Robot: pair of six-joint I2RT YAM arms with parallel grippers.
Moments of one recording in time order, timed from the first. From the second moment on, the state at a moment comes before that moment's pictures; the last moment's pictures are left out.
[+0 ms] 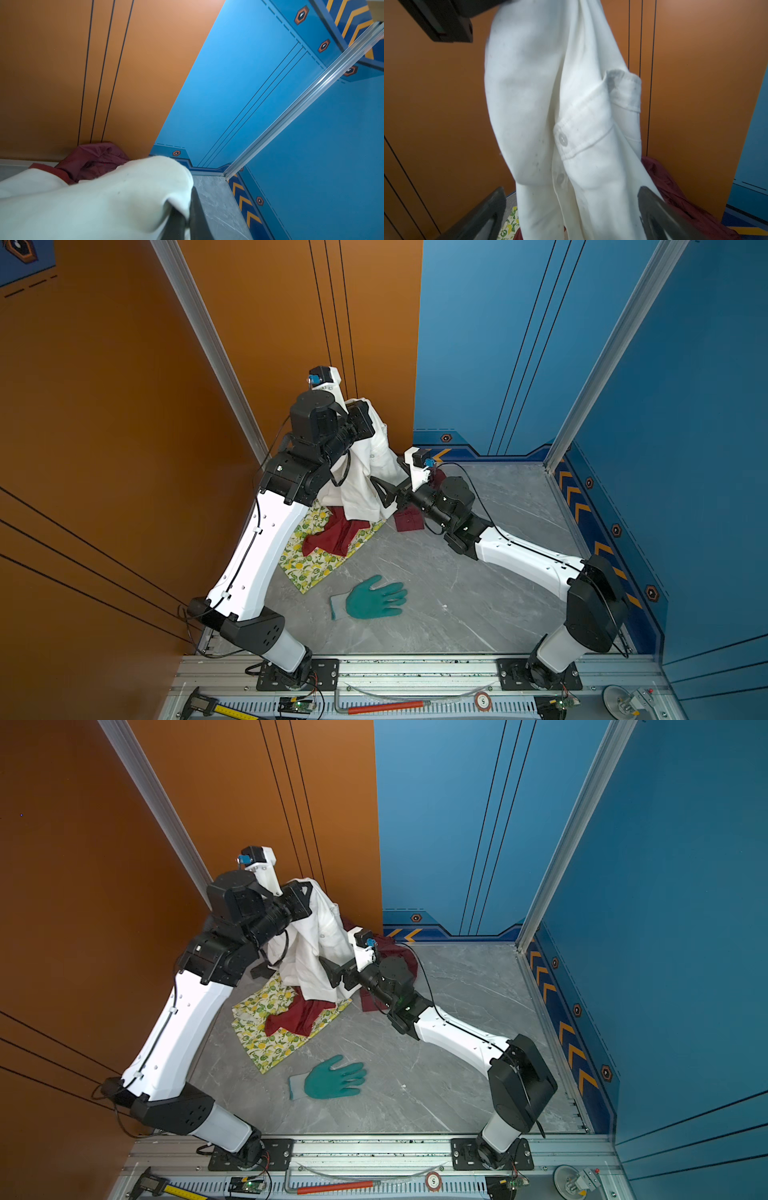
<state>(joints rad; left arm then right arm) -0.46 1.56 2.05 -0.59 -0.11 -0.52 0.76 1.64 1.26 0.54 -0.08 0.13</state>
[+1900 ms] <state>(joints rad) -0.43 1.27 1.45 -0.47 0.12 -0.48 0.58 1.56 1.24 0.56 -0.03 0.45</state>
